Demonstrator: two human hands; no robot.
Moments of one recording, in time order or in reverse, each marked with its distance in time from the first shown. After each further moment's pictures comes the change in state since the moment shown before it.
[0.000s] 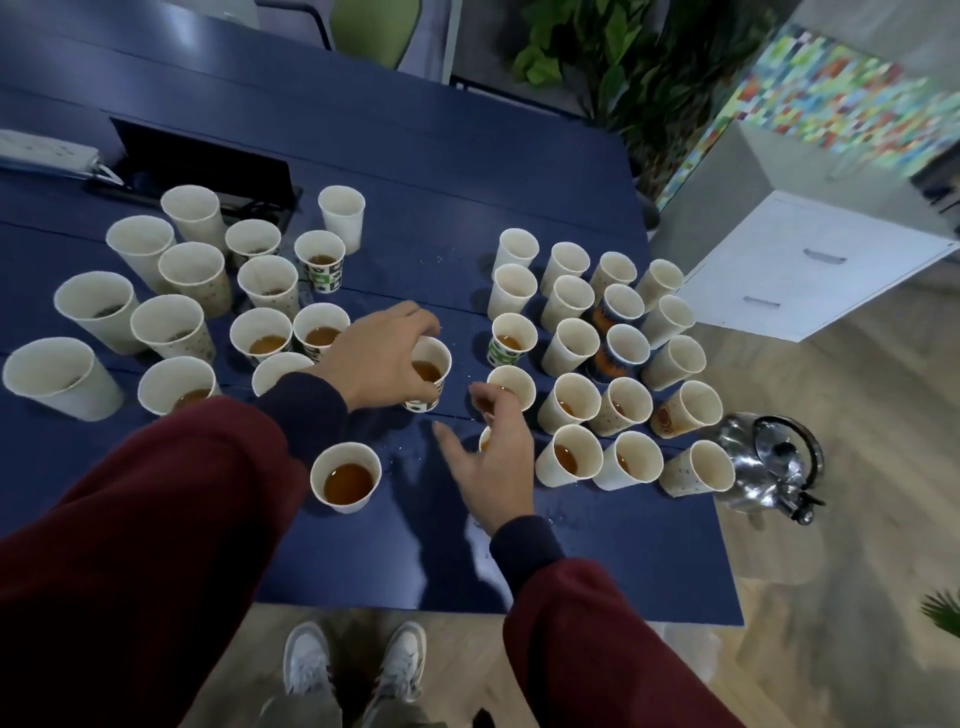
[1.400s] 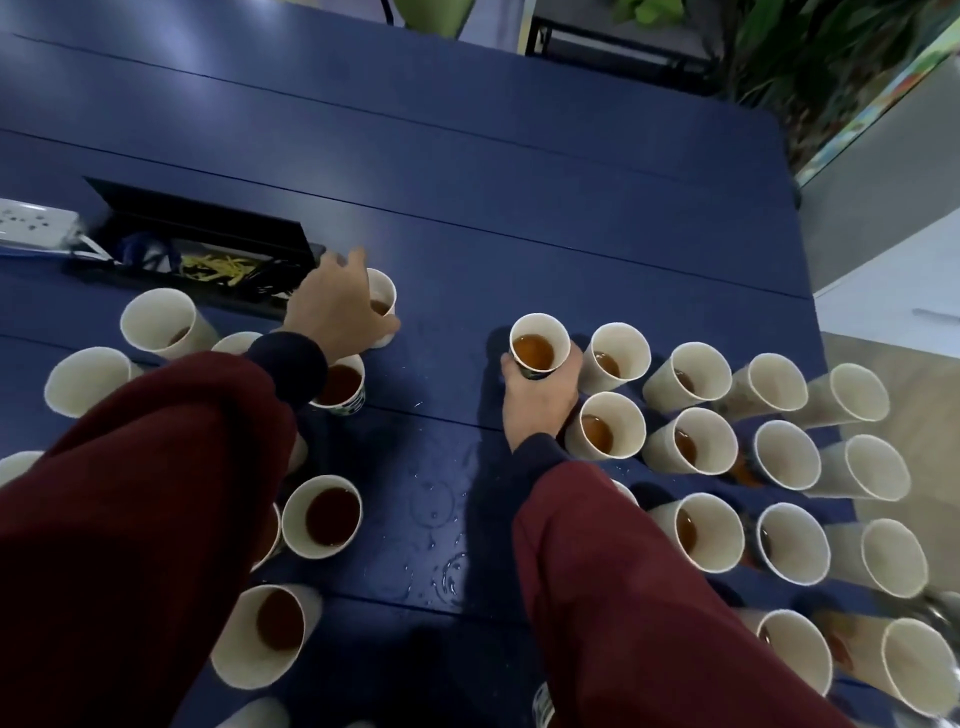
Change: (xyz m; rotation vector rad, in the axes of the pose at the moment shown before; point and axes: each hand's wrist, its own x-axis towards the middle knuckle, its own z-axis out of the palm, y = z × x) left_hand 0.251 -0.180 -0.045 0.077 0.119 -0.505; right_hand 0.323 0.065 0.135 0.197 0.278 0.480
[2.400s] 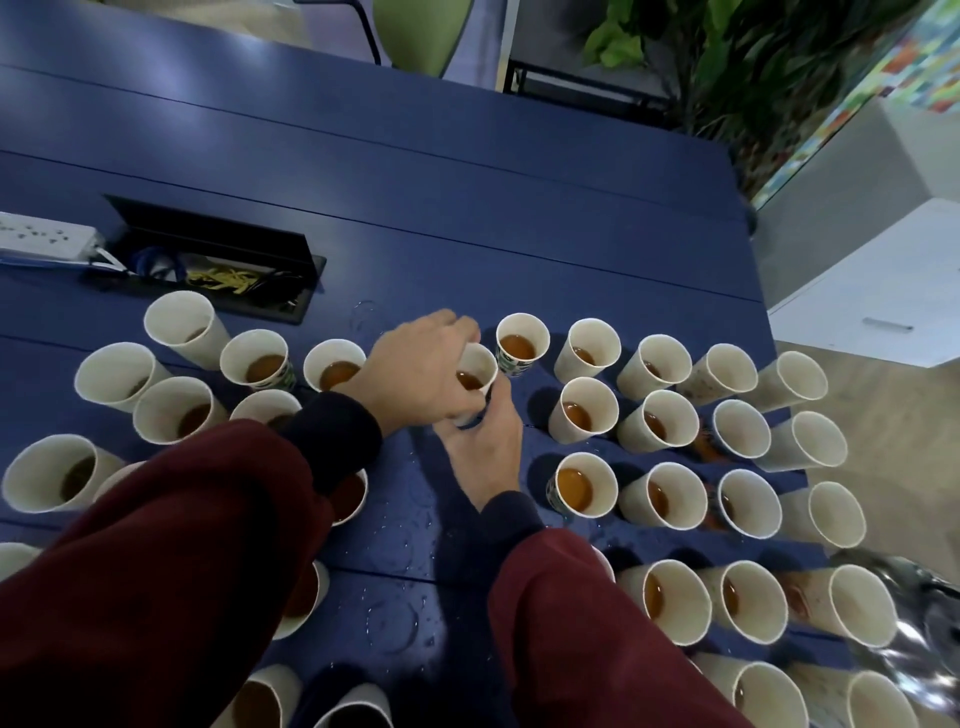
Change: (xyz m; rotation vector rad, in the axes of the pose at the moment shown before) left_hand -0.098 0.069 -0.015 0.001 -0.177 0.394; right_hand -0.091 -0.003 -0.028 -0.059 -0.352 -0.290
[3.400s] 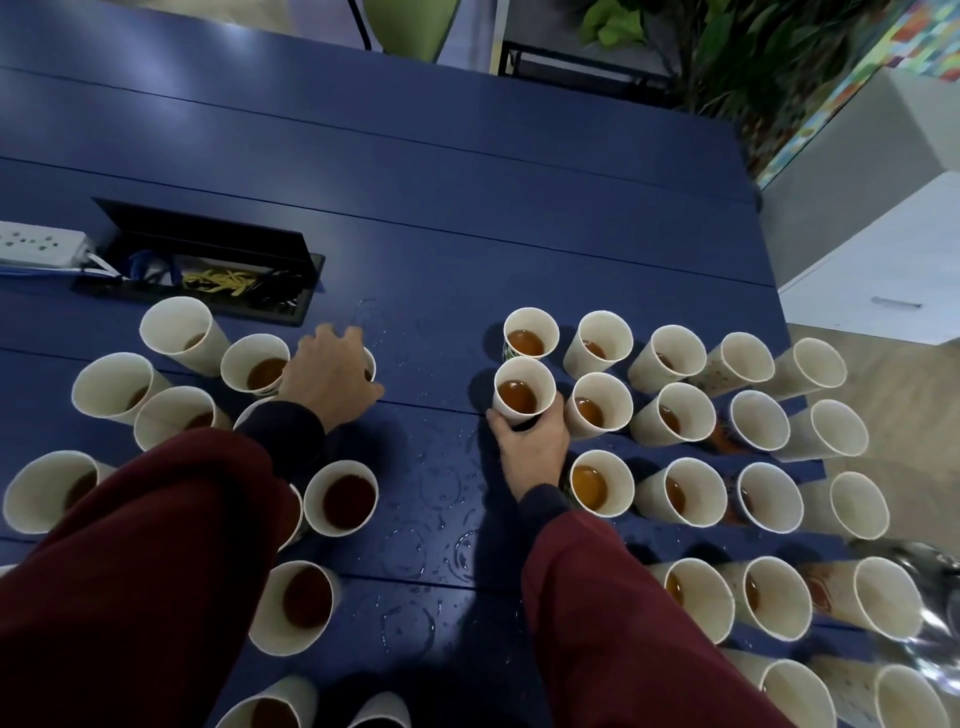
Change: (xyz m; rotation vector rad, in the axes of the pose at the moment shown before) left_hand 0.000 -0.102 0.030 0.151 0.007 -0.376; right_hand 0.019 0.049 -0.016 -0.066 0.233 0.168
